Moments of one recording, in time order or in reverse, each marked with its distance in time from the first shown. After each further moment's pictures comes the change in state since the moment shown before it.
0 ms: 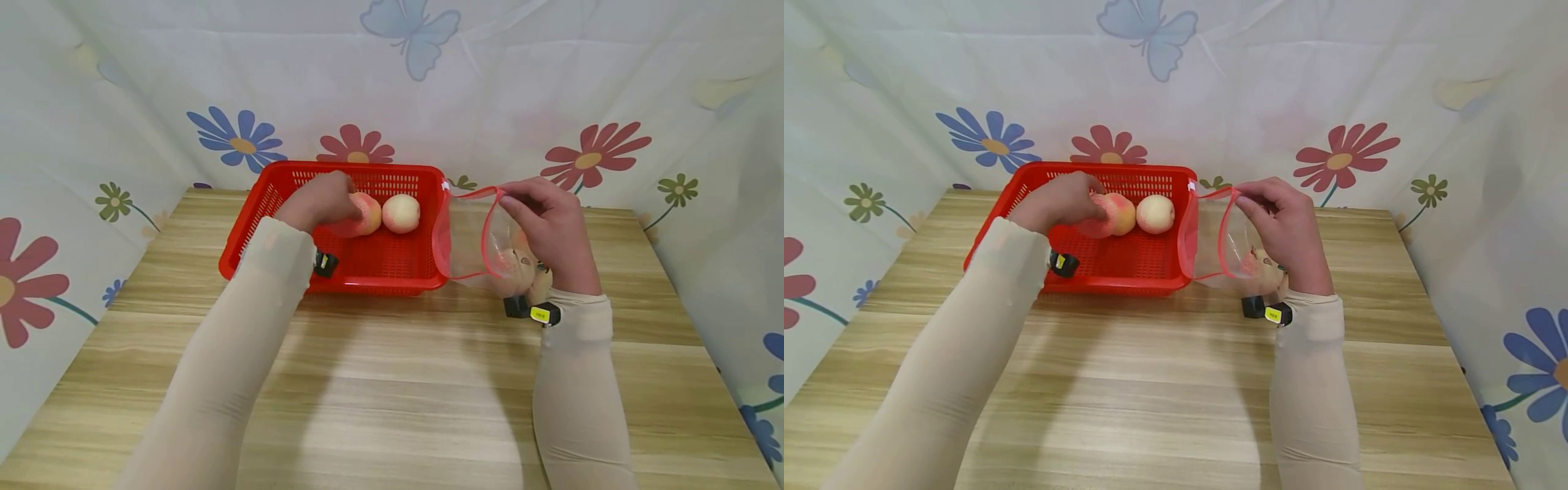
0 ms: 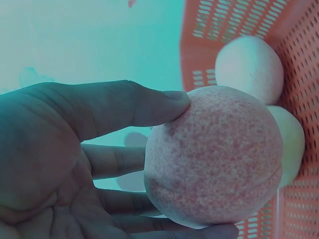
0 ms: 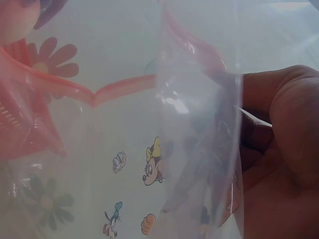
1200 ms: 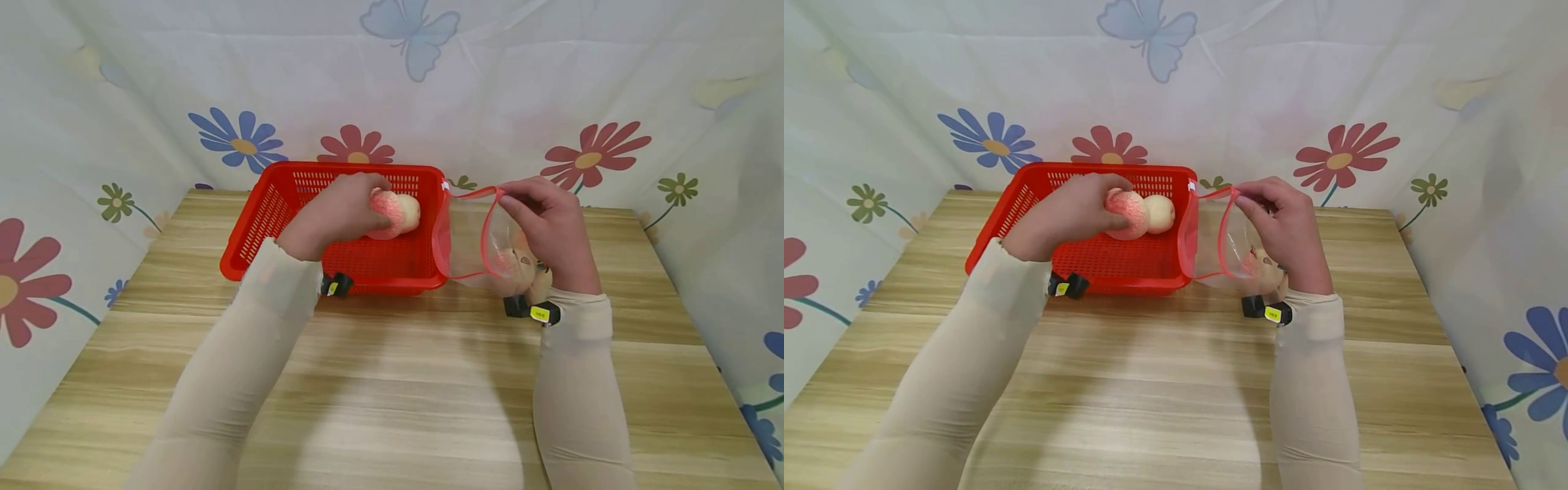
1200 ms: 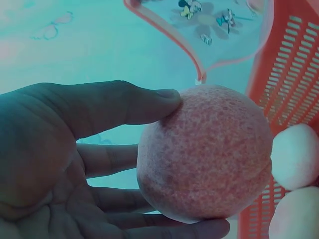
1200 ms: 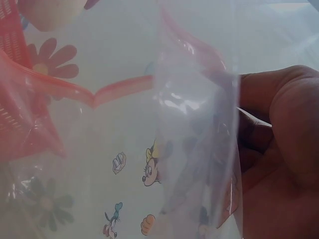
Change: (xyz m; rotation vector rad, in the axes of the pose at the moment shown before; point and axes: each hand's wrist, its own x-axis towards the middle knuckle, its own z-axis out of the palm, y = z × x) left_hand -0.047 0.042 0.009 -0.016 0.075 0.202; right_hand 0.000 0.001 -0.001 -0.010 -0.008 -0.011
